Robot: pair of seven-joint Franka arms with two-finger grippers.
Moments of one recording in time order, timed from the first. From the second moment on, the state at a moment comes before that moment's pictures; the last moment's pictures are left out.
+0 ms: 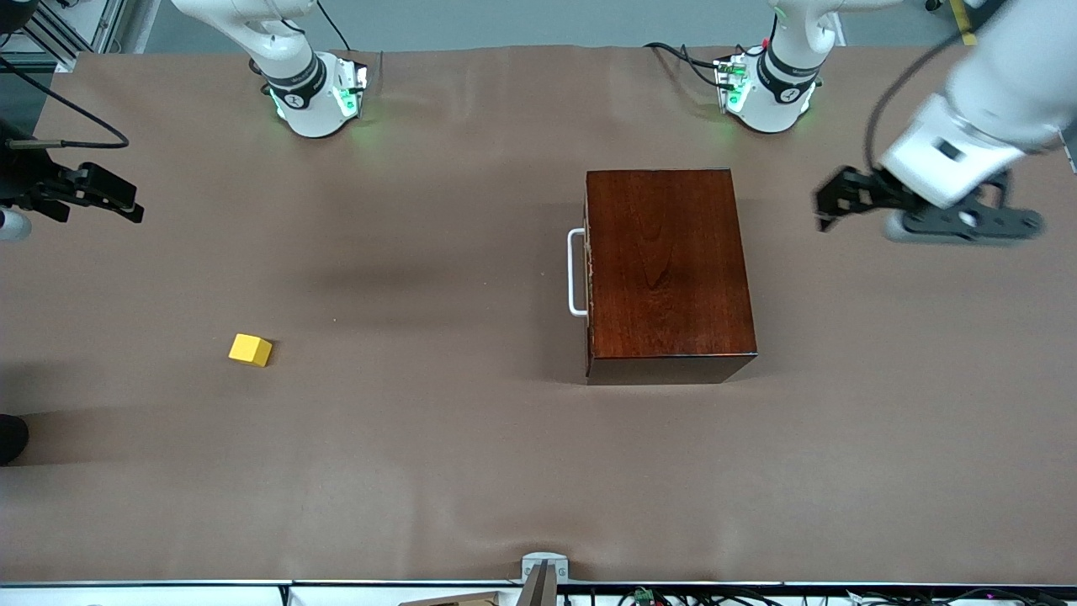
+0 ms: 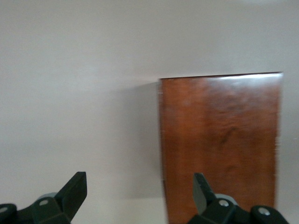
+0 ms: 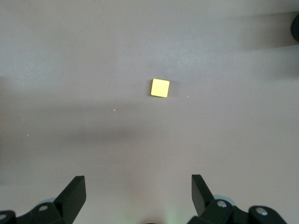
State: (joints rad) left arm -0.01 0.03 -0.32 -1.52 0.01 1.58 -0.29; right arm 0.00 -0.02 -0.02 -1.57 0.00 1.49 0.01
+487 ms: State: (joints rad) left arm -0.22 0.21 -0.58 -1.39 0.01 1.60 -0.89; right arm 0.00 0.01 -0.02 -1.57 0.00 1.49 0.01
